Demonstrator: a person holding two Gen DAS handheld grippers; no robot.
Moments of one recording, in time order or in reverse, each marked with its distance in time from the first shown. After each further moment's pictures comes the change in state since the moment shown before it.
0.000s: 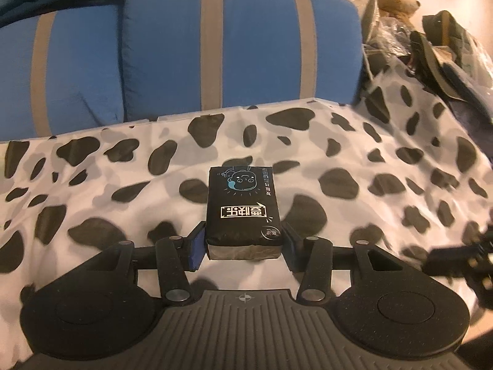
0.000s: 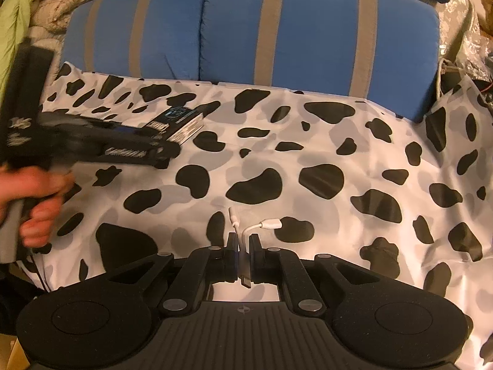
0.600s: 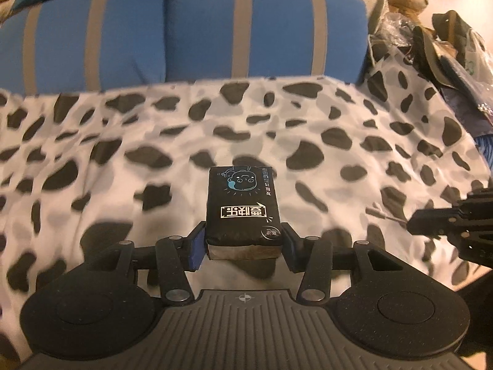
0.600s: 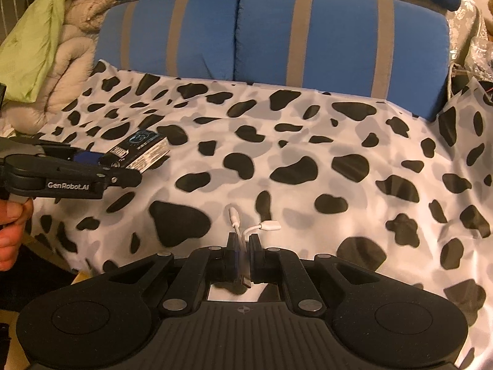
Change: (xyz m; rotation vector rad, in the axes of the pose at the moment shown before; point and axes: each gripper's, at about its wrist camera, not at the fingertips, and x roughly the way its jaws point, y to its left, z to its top) left arm -0.098 0.005 -0.063 -0.085 0.087 0.054; right arm -0.049 0.042 -0.040 -0.024 -0.015 0.075
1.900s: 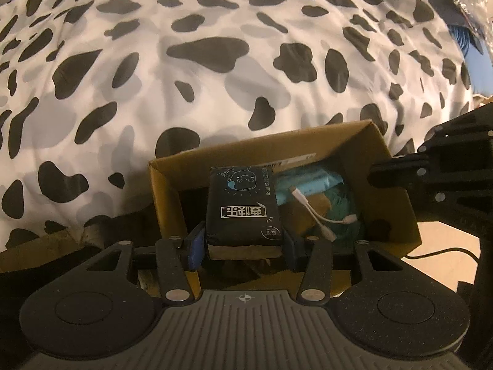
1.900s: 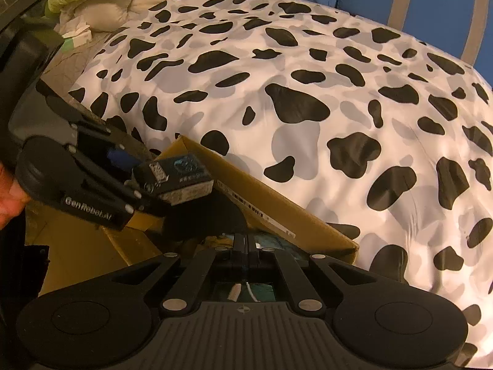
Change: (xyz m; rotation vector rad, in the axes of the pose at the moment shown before) left arm -0.025 -0.014 -0.110 0.040 0.437 -0.102; right arm -0.017 0.084 -0.081 -0.185 0.289 0.194
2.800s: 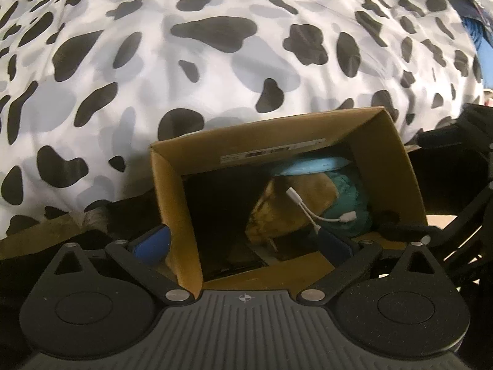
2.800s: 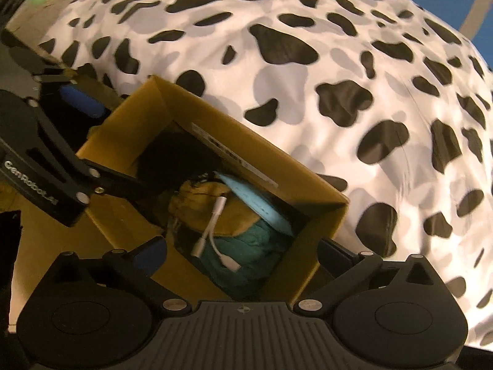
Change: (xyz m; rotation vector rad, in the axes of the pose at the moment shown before) left arm 0.009 0.000 0.004 -0.026 0.072 0.025; right arm 0.025 -0.001 -0.009 0.001 0.208 -0.126
